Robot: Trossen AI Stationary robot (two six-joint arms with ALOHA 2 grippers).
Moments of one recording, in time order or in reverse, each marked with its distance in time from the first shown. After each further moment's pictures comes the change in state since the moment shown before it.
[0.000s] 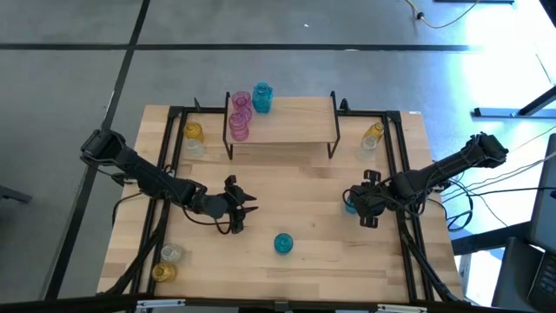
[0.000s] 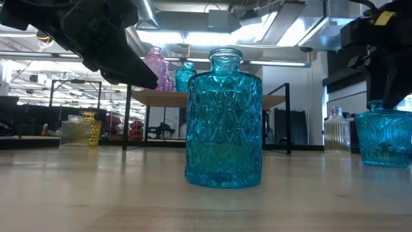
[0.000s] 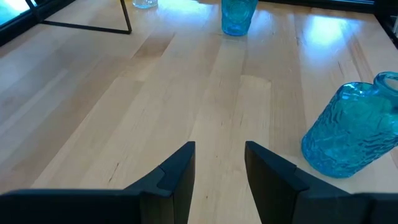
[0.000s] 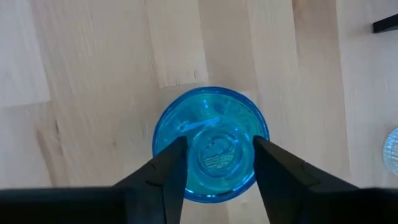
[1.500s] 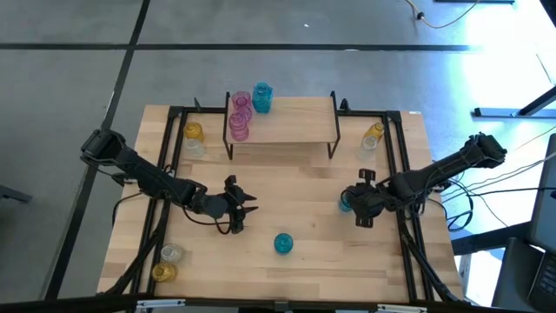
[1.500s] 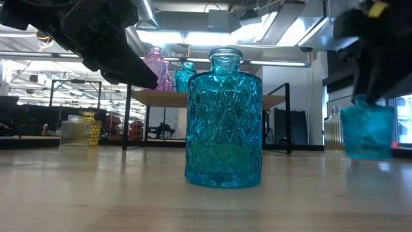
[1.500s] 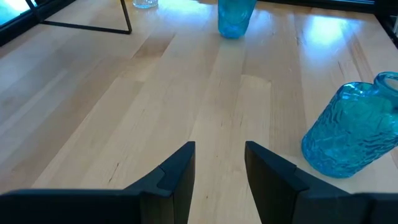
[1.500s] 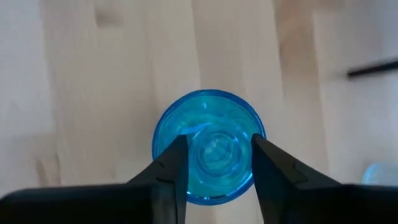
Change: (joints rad) left arm 0.000 0.000 0.000 0.000 -0.001 0.001; right arm 0.000 0.003 0.052 0.059 0.101 -0.074
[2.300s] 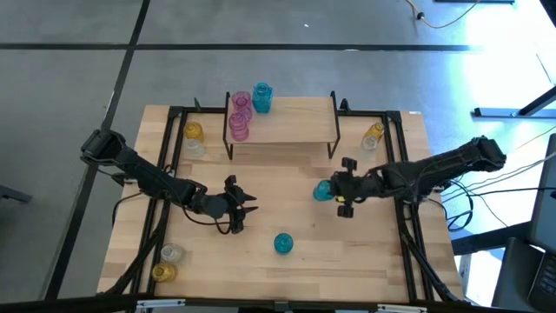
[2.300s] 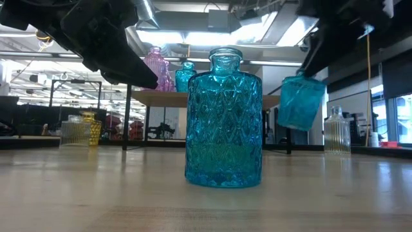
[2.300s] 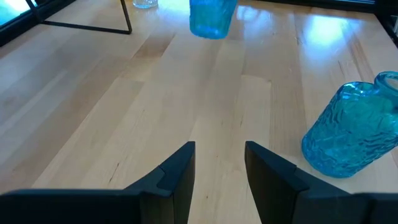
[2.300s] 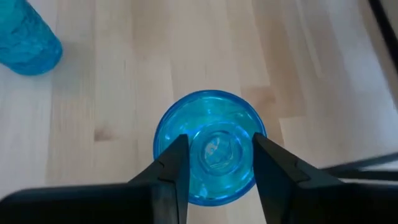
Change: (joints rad) left arm 0.000 0.000 0.000 0.000 0.000 0.001; right arm -0.174 0.054 0.061 0.298 0.014 -0.252
